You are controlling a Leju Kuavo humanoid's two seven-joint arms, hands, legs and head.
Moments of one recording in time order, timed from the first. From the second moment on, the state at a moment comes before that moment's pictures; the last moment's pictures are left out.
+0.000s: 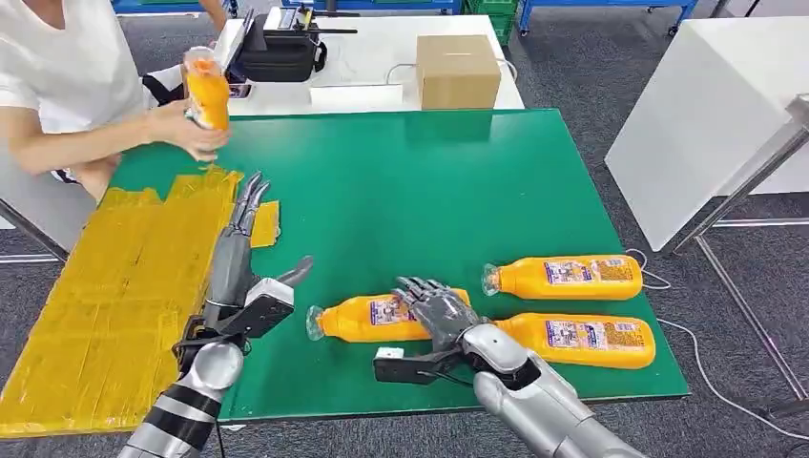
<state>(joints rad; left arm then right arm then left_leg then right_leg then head) -0.30 -0.07 -0.30 -1.28 -0.63 0.50 -0.45 -0.39 -0.10 0.75 -1.05 0.89 0.02 0.00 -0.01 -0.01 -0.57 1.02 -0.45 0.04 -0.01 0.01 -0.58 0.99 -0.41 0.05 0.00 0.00</state>
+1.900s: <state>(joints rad) -0.26 -0.04 -0.34 -1.41 0.11 -0.22 -0.29 -0.14 0.09 0.23 -1.43 0.11 -0.10 -0.43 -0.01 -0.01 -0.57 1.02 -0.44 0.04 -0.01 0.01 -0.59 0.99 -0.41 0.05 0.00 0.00</state>
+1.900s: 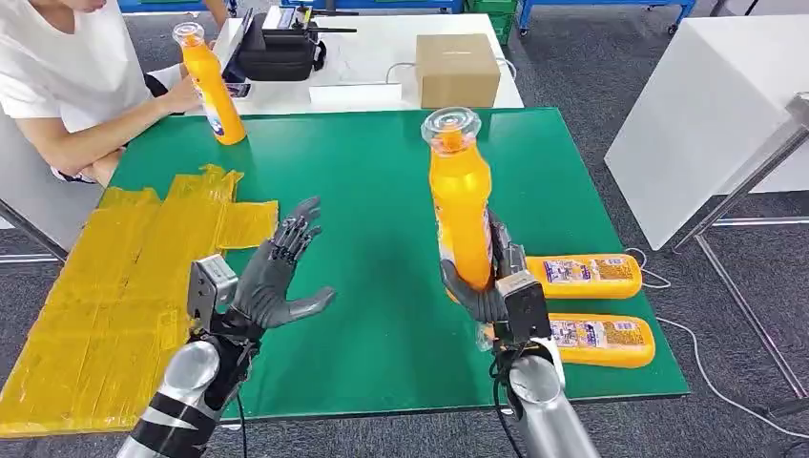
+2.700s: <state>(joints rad) -0.34 -0.02 -0.43 -1.35 0.34 -0.32 -0.23 -0.25 0.17 0.47 -1.17 0.39 -0.22 -0.45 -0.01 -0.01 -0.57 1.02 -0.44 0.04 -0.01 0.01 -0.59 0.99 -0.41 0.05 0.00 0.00</state>
